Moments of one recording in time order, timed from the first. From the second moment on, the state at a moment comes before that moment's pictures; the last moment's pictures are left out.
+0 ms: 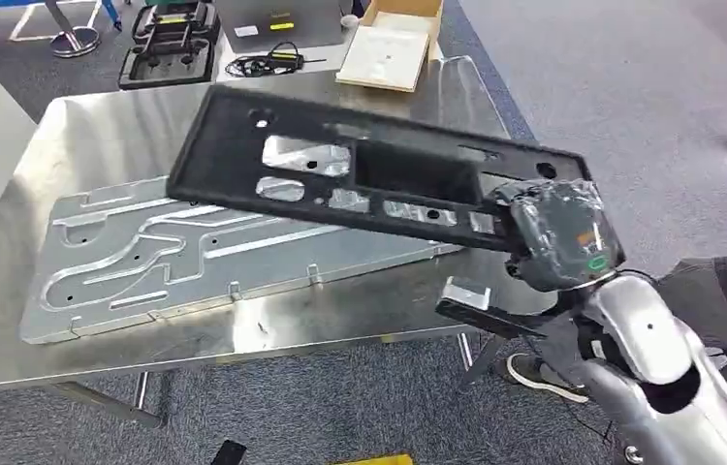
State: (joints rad) left arm -0.11 -0.01 -0.86 -0.22 0.63 0.38 -0.06; right arm -0.45 -0.39 0.45 -1.98 1.05 -0.06 0.29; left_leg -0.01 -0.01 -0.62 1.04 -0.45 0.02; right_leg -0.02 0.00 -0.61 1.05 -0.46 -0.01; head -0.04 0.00
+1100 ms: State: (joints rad) left arm -0.20 -0.03 -0.89 -0.22 0.57 0.31 -0.06; right arm -0.81 -0.11 0.94 -1.01 1.09 -0.04 0.10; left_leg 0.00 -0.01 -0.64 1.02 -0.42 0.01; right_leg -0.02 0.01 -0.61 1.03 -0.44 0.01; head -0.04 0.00
